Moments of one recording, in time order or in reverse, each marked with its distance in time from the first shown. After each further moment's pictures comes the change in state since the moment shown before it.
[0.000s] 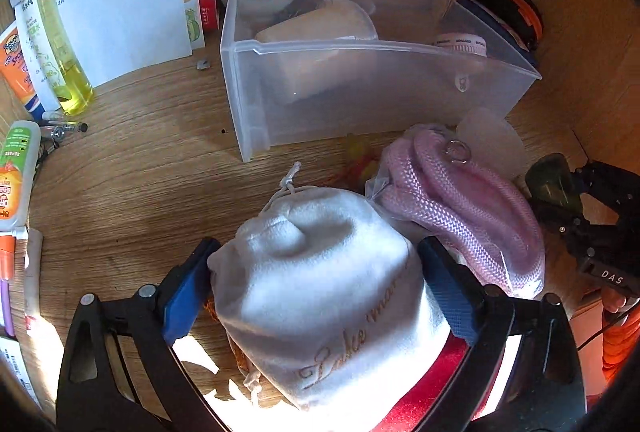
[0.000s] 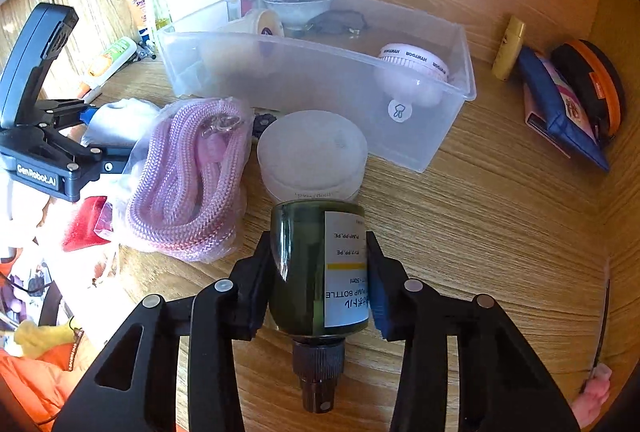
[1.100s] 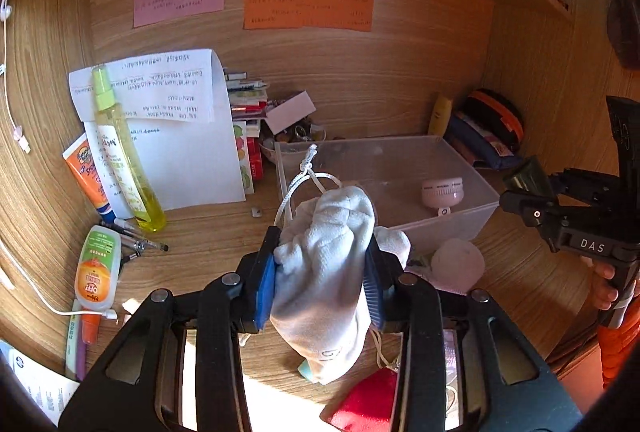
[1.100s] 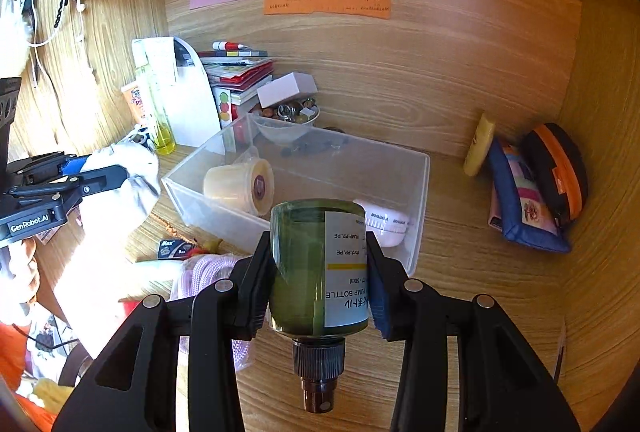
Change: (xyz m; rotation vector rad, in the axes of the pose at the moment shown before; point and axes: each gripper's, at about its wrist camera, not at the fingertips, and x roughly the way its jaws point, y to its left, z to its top) left arm -0.107 -0.001 0.039 0.014 -0.372 0.082; right arm -0.056 -0.004 0.077 0.036 -0.223 -0.031
